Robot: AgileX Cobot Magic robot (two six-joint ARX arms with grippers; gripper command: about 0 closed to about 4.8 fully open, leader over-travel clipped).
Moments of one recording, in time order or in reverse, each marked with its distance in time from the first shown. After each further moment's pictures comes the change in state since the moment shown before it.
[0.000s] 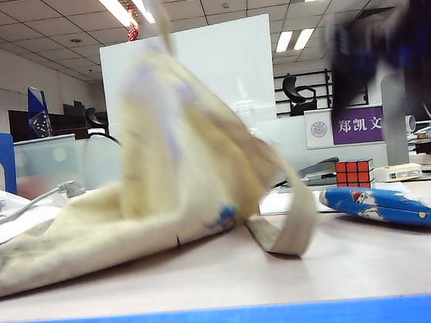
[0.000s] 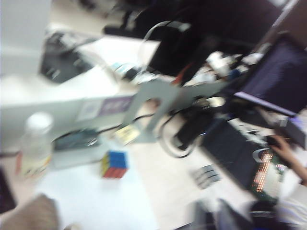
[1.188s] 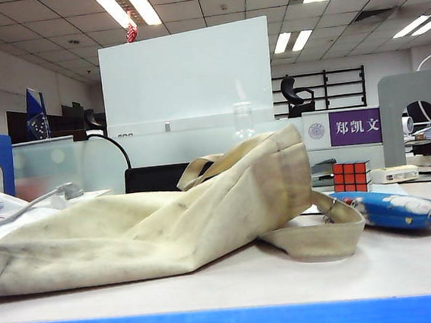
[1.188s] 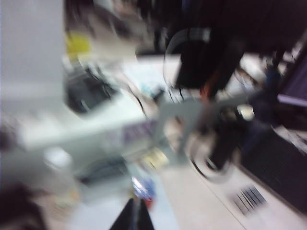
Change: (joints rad) left arm -0.217 -0.050 0.007 0.057 -0.408 0.154; right arm 0.032 -1.373 0.071 -0.515 0.429 0.058
